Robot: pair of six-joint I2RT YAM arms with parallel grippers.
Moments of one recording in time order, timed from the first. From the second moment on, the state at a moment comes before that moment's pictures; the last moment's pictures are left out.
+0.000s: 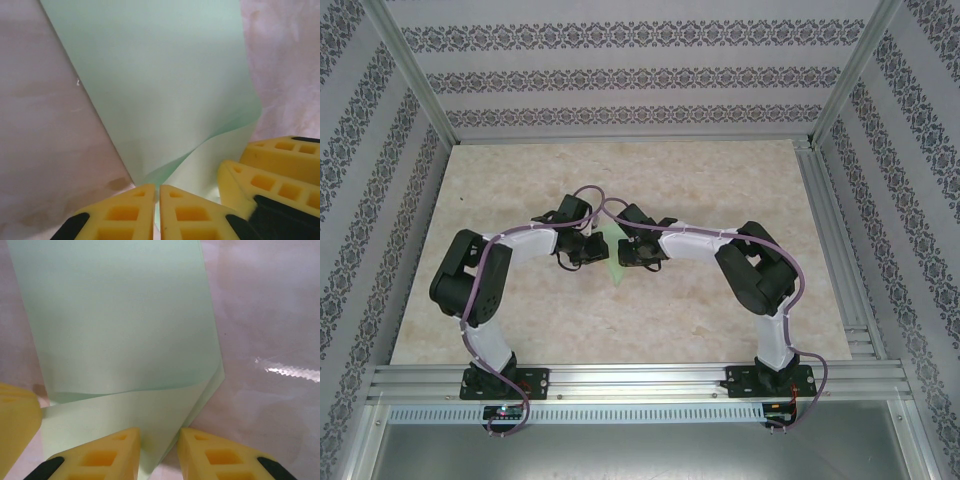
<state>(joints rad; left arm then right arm) -0.41 1.77 0.99 -0.34 0.41 -0.60 0.77 2.00 1.28 -0.41 -0.03 0.61</state>
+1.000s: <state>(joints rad) -0.42 1.75 0.94 -0.25 0.51 -0.67 0.79 2.02 1.32 -0.46 0.01 0.66</state>
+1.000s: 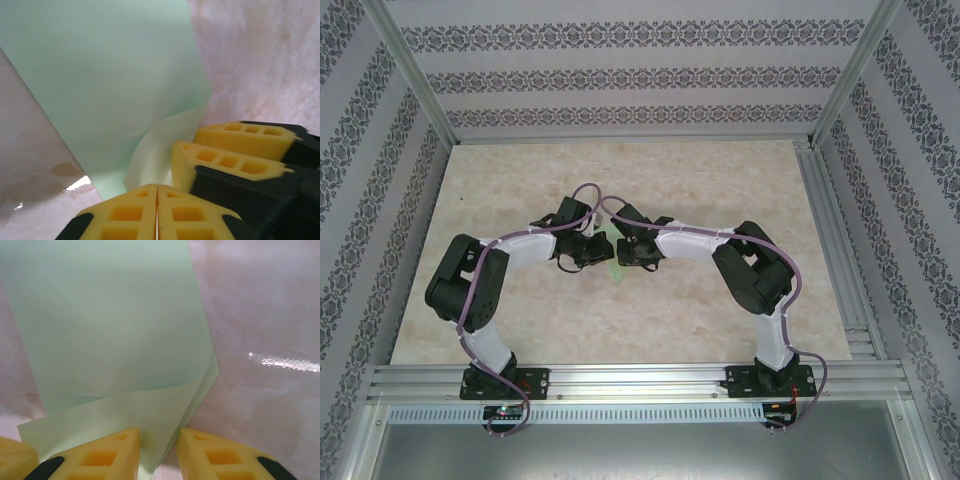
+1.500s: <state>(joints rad) -0.43 1.81 0.94 -0.25 0.45 -0.66 0.79 2.02 1.32 -0.46 0.01 0.66</state>
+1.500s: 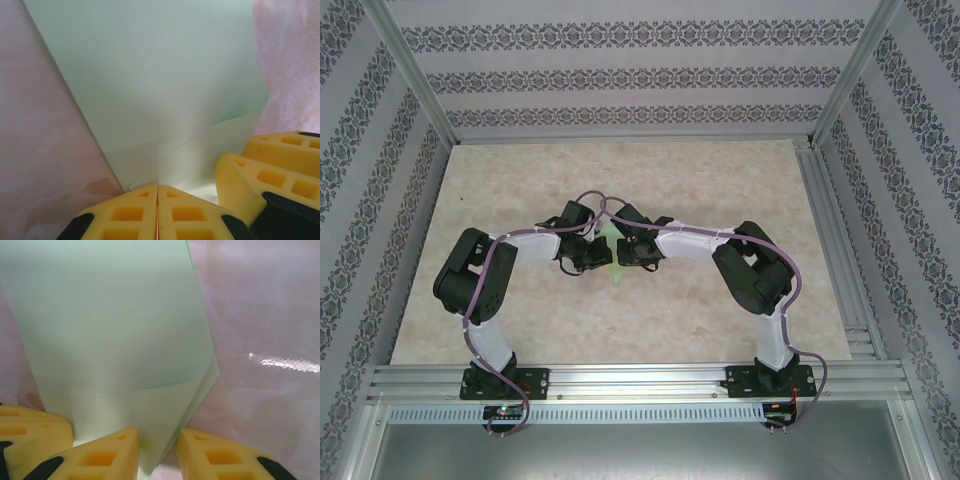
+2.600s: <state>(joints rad) -0.43 1.81 0.95 -0.26 0.43 -0.64 0.77 1.83 0.98 -0.02 -0.40 0.77</state>
